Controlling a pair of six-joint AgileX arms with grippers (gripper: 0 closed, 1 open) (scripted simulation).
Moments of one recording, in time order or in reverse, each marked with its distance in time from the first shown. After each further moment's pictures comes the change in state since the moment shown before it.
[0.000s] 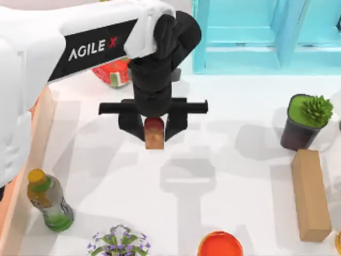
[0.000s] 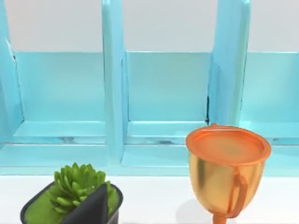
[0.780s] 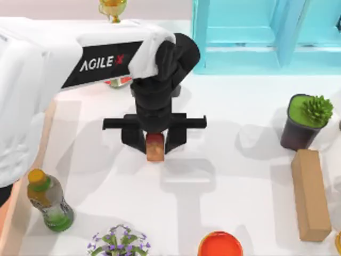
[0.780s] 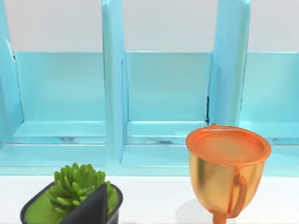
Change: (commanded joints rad) left arm -0.002 0.042 -0.097 0.142 0.000 -0.001; right arm 0.000 0.000 0.000 0.000 0.000 0.000
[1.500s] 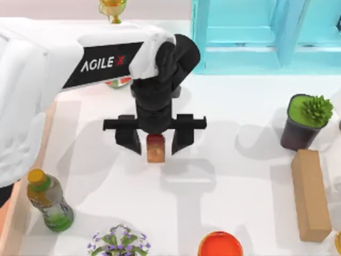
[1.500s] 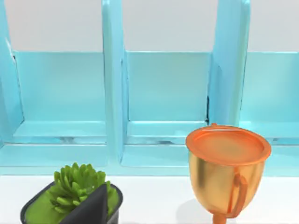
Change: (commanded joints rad) left arm 0.000 0.000 0.000 0.000 0.000 0.000; right arm 0.000 0.000 0.000 0.000 0.000 0.000
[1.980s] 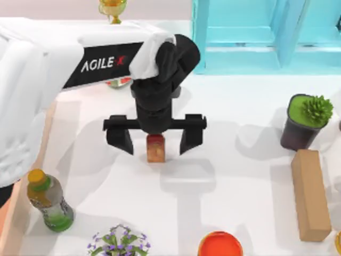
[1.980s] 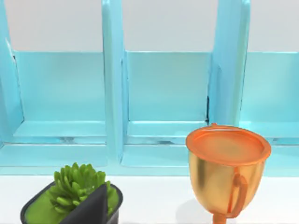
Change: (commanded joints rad) left arm 0.000 0.000 0.000 0.000 0.000 0.000; right arm 0.000 0.000 0.000 0.000 0.000 0.000
